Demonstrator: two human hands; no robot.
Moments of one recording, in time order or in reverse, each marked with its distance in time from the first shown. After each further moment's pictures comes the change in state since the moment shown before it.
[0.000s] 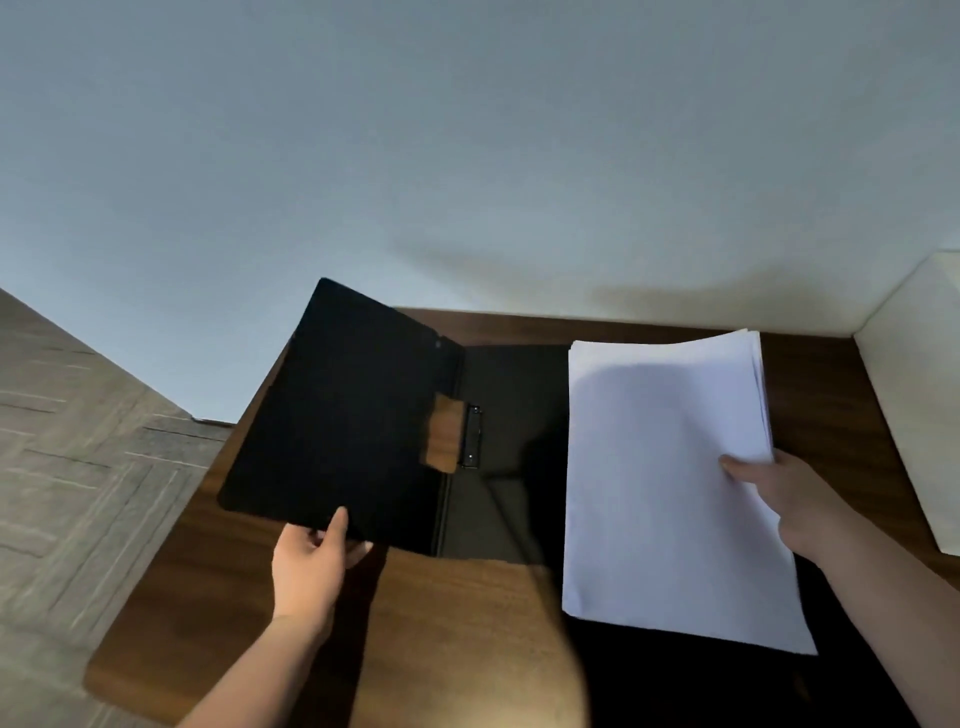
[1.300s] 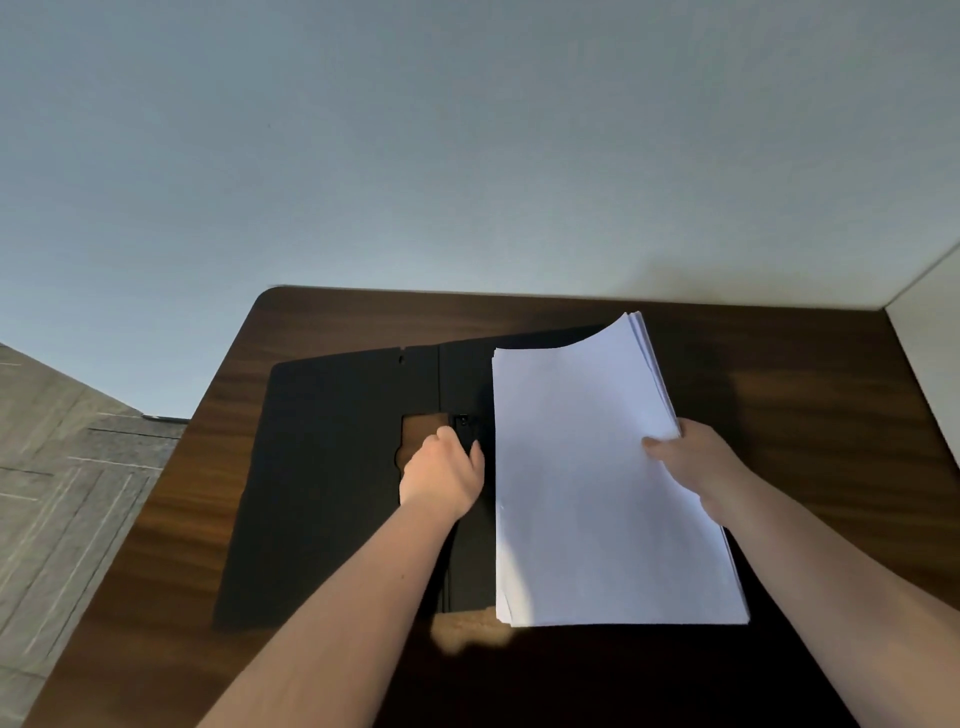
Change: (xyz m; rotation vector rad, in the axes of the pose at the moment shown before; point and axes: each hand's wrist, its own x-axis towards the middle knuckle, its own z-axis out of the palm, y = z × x) left_hand 0.071 0.012 0.164 1.222 -0.257 0.469; right_hand 0.036 -0.009 0.096 -0.334 -0.051 -0.056
